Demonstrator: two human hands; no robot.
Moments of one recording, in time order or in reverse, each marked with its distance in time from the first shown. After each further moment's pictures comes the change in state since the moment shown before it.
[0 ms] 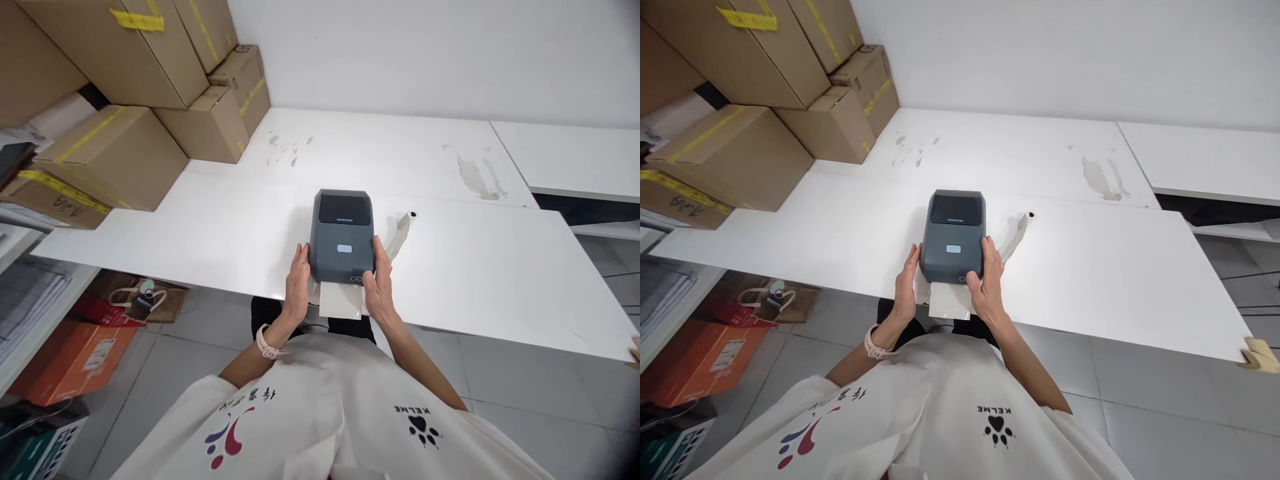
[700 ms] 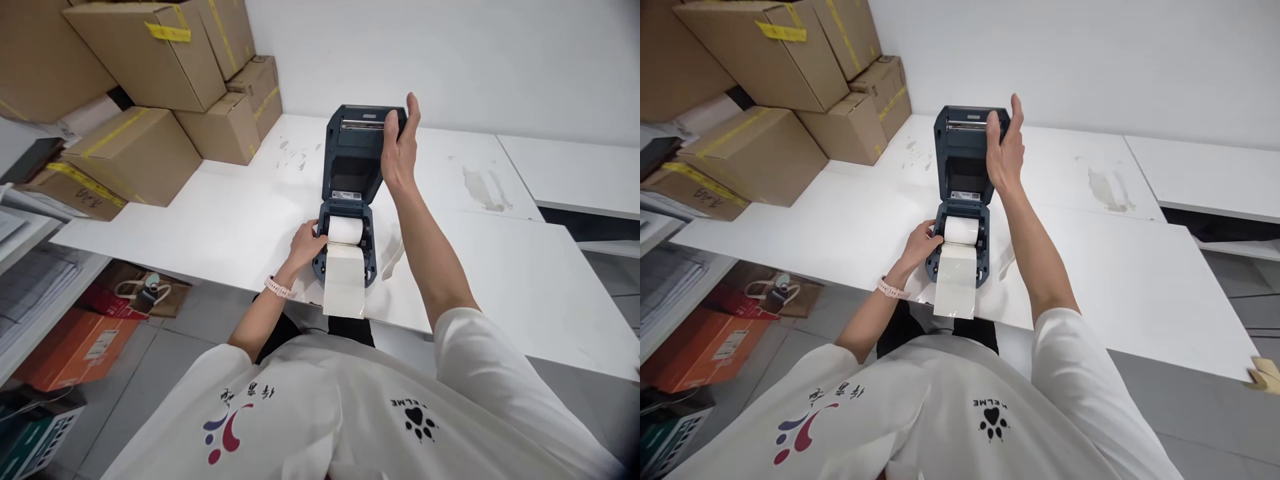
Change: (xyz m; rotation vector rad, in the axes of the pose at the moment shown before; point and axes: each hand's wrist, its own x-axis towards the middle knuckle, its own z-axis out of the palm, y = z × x) left_hand 0.107 0.020 0.000 0.497 -0.105 -0.095; right_hand 0.283 0.010 -0.016 -0.140 0.220 -0.351
